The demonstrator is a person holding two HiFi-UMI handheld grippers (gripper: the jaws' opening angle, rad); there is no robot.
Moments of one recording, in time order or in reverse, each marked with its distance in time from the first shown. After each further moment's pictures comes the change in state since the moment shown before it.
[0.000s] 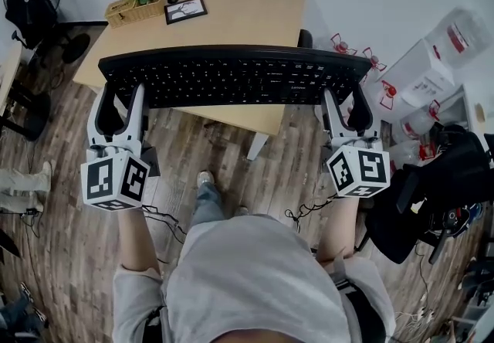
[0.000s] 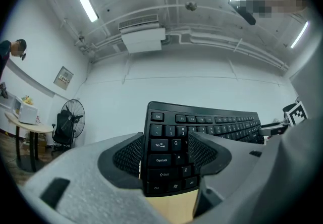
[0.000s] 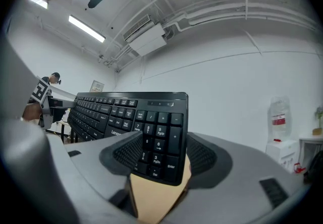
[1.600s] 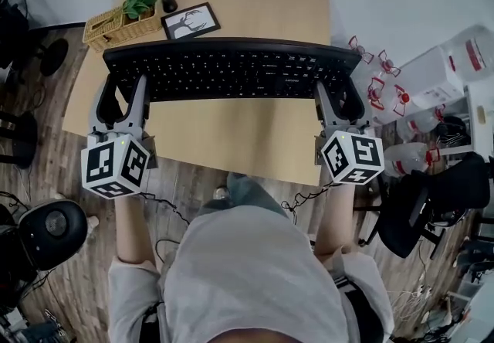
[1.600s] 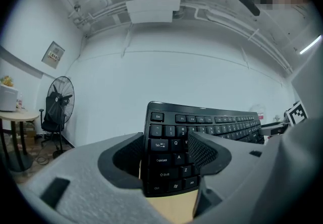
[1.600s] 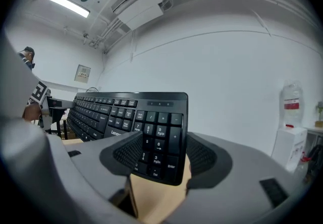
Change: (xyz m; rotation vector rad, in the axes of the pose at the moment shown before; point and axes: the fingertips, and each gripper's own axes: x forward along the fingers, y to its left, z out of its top) left arm 0.271 0.184 -0.100 -0.046 0.184 -0.071; right arm 0.291 0.061 -0.082 0.037 0.192 -0.080
